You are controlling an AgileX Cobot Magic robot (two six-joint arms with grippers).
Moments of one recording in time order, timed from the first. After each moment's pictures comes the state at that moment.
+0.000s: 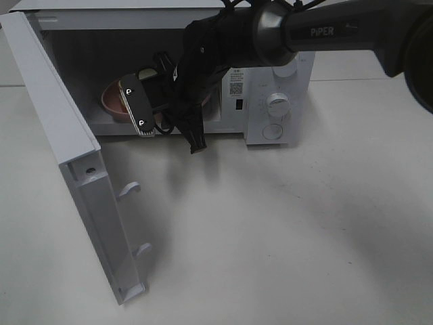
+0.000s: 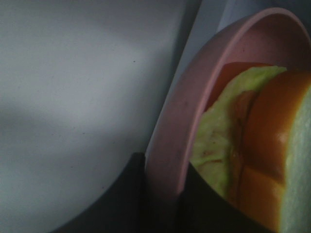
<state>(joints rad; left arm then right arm) 0.02 0.00 -0.52 -0.05 1.07 0.00 0.66 2.30 -1.78 -0.02 0.45 -1.40</state>
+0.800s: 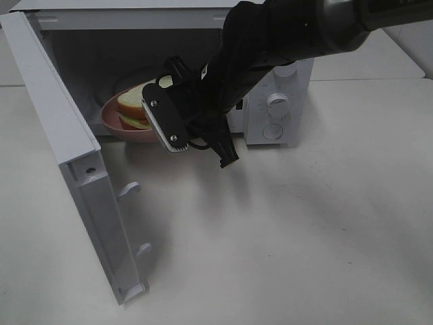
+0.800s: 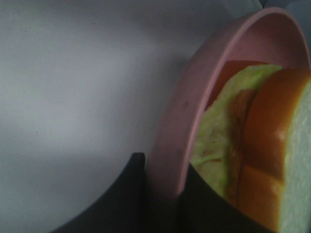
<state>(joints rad) 0.02 0.00 -0.52 -0.05 1.07 0.00 0.64 2.04 -1.44 0.21 0.41 -1.74</state>
